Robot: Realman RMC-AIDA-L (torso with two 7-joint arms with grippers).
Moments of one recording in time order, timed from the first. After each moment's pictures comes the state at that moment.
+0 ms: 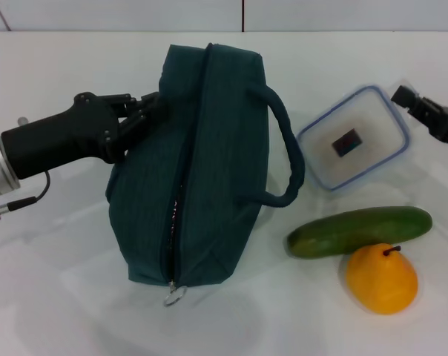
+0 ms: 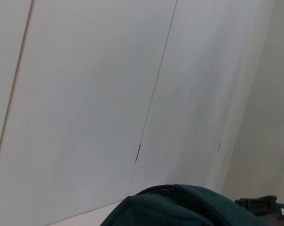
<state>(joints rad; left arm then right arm) -0.40 -2.09 0.75 0.69 1.66 1.62 -1.36 0.43 1.98 -1.29 -0.26 -0.83 -1.38 1.34</state>
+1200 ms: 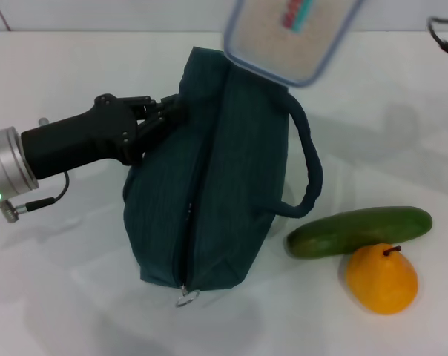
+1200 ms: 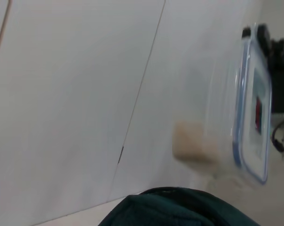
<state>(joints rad) -0.43 -2.09 0.76 0.64 1.65 1.64 -1.35 0.66 2.00 -1.26 -0.63 -0.83 -1.54 1.45</state>
